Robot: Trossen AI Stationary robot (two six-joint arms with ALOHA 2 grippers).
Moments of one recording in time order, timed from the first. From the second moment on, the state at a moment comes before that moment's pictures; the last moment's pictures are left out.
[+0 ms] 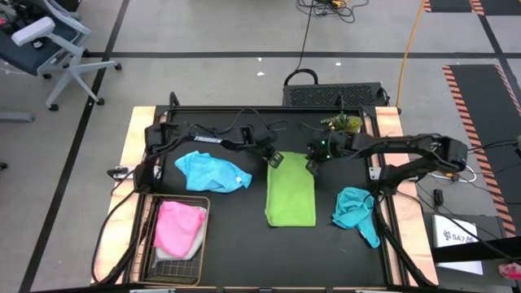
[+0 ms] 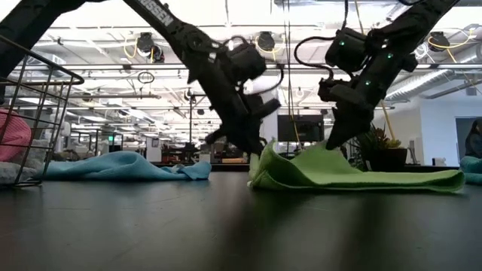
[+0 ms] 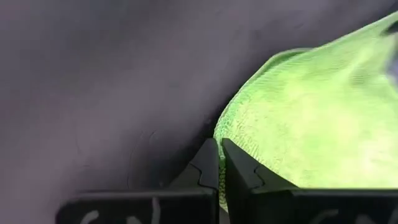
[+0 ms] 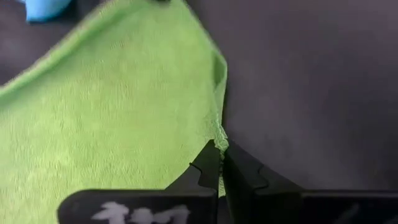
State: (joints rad) left arm 0.27 2.05 1.40 -0.29 -0.03 -0.52; right arm -0.39 1.29 0.59 -0.25 -0.08 0.21
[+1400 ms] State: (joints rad) left arm -0.12 1.92 1.40 -0.46 -0.11 -0.45; right arm 0.25 1.15 0.59 -0.30 -0.18 0.61
